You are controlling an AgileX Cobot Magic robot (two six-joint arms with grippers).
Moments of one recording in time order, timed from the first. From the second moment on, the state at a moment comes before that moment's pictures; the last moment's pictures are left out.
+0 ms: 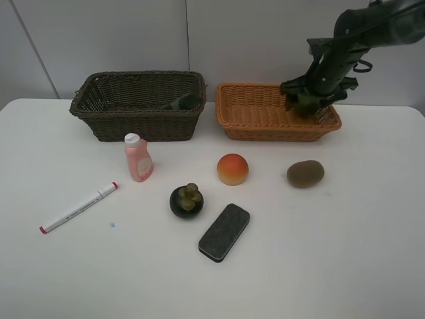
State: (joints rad) left arm -0.01 -0.01 -0.50 0.06 1.06 -0.02; right arm 0.15 2.16 -1.66 -0.16 0.70 0.14
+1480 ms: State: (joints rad) left arm -0.01 -0.01 -0.50 0.06 1.06 -0.02; right arm 0.25 1.88 -1.34 0.01 1.17 -0.97
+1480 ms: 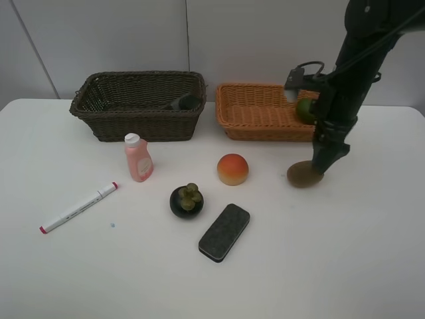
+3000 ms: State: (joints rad) left arm -0.01 -0.01 -0.50 0.06 1.06 -0.02; right arm 0.25 2.04 -1.22 -0.05 0.79 -1.07
